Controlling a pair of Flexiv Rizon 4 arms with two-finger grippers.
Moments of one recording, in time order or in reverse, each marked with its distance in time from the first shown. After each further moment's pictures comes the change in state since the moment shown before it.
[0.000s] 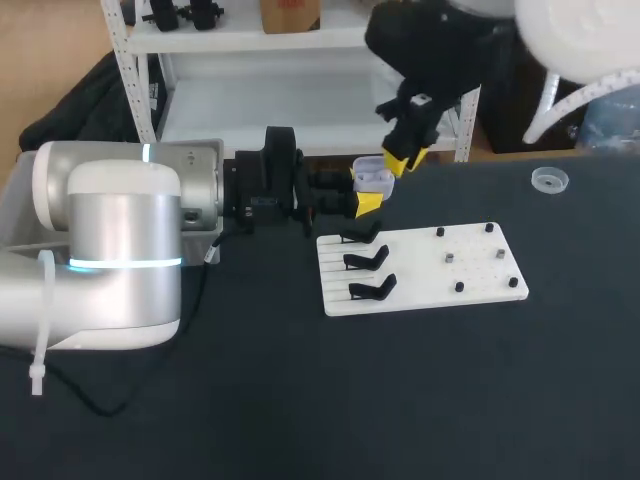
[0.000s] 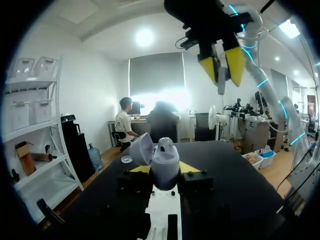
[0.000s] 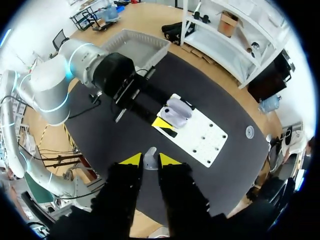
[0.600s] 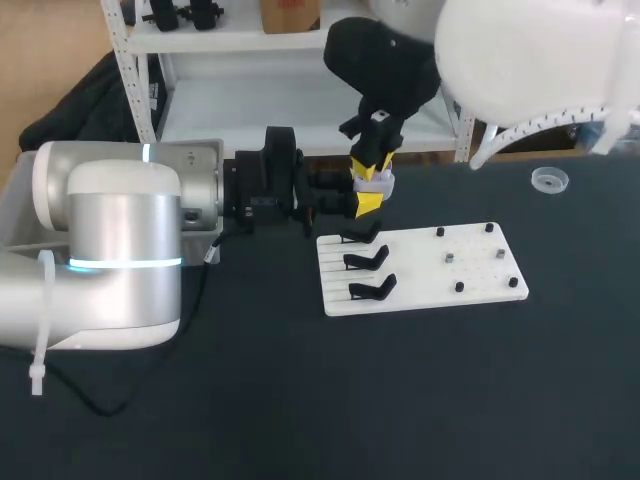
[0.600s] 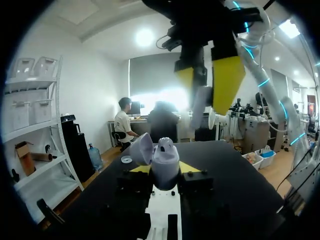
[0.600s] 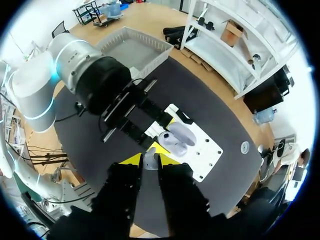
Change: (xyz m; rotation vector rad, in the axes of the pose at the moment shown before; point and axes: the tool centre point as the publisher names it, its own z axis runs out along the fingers) left arm 0.000 0.000 0.000 0.000 0.000 0.000; right arm -0.033 -0.009 0.035 0.083 -0.007 -0.072
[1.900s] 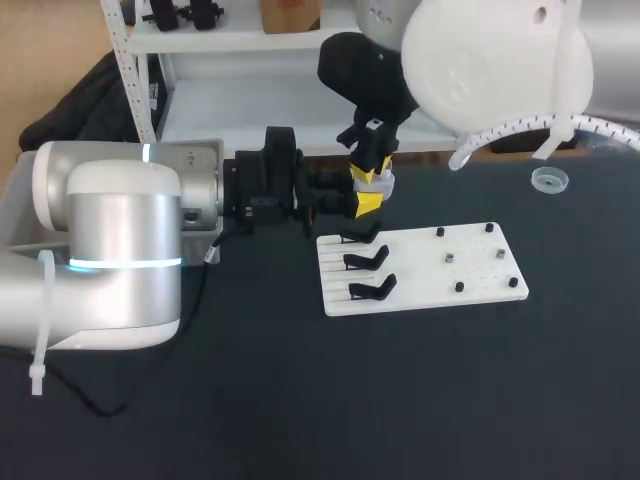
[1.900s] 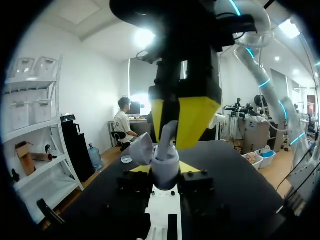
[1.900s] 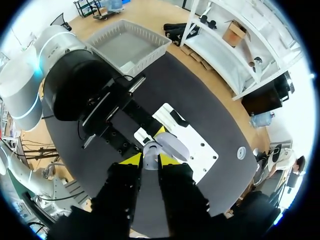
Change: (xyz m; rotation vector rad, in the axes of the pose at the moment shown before) left arm 0.000 0.000 0.000 0.000 0.000 0.000; right arm -0.008 -0.019 0.027 0.030 0.045 -0.044
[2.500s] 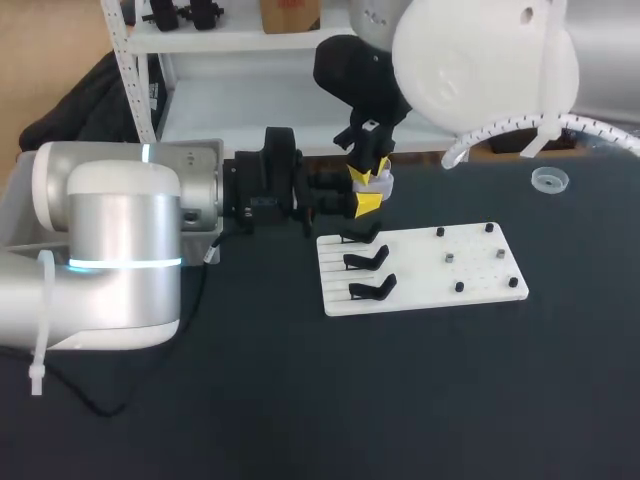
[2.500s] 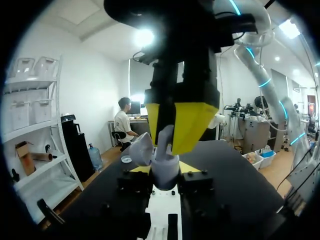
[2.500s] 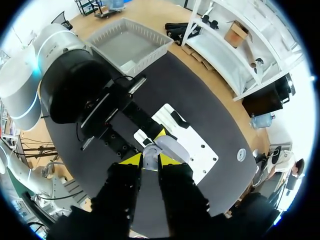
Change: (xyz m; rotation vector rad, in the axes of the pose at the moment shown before) left arm 0.001 0.000 -0.001 -0.001 0.001 0.000; right arm -0.004 0.000 0.004 -0.001 0.009 -0.016
